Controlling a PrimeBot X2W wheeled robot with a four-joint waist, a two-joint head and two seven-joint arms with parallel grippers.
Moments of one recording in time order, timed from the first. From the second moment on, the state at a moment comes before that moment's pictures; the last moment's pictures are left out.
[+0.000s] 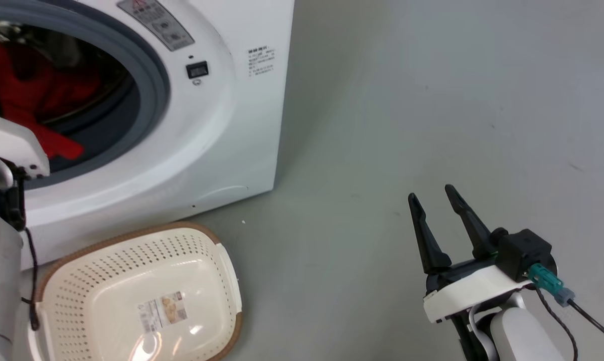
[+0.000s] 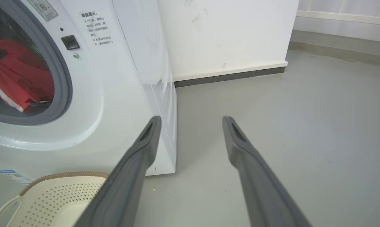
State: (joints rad) left arm -0.86 0.49 -0.08 0.93 -0.26 0.01 -0.26; right arm -0.20 -0.05 0.21 0.22 0.22 0.13 -0.26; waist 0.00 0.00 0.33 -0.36
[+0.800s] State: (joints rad) left arm -0.41 0.30 0.01 0.39 -0.24 0.03 -0.26; right arm -0.05 -0.05 0.16 0.13 0.17 0.13 -0.17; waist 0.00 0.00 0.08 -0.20
